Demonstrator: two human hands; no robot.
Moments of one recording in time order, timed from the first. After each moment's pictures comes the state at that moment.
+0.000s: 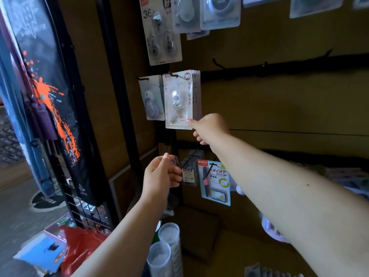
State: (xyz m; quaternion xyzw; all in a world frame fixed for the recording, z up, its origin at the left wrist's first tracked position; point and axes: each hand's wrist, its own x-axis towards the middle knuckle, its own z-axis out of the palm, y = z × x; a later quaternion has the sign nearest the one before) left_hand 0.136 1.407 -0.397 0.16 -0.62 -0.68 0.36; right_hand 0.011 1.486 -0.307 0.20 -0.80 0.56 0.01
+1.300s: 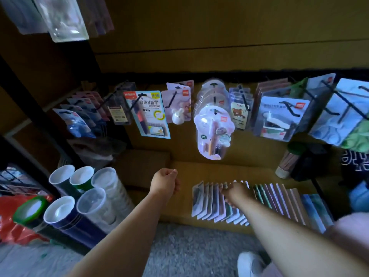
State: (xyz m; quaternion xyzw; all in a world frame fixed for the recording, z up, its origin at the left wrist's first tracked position) left_hand 0.069 1.517 -0.622 0.30 -0.73 -0.62 0.02; right_hand 0.010 1.726 -0.688 -0.11 -0.89 0.38 -0.22
